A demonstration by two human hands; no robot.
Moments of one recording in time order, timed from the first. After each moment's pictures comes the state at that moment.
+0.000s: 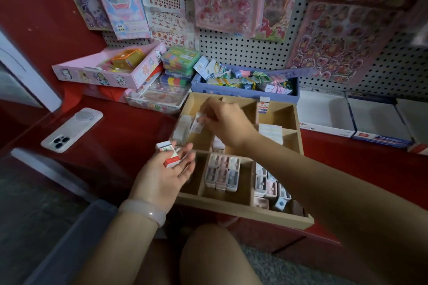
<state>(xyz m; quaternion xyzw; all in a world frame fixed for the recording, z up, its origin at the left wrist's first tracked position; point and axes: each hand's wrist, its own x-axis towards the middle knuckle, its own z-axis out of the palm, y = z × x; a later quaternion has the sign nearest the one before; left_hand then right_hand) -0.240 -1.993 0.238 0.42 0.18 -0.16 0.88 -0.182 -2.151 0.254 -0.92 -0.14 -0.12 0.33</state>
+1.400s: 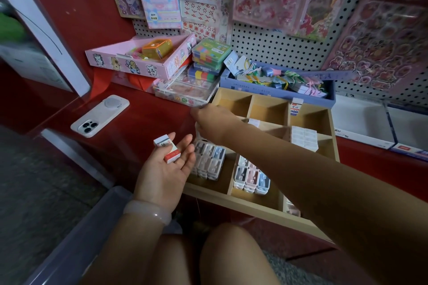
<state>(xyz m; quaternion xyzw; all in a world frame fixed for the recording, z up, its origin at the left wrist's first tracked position) -0.240 -1.948 0.237 0.35 0.18 -0.08 0.91 -0.147 -2.069 0.251 -0.97 -0.22 0.01 0.05</state>
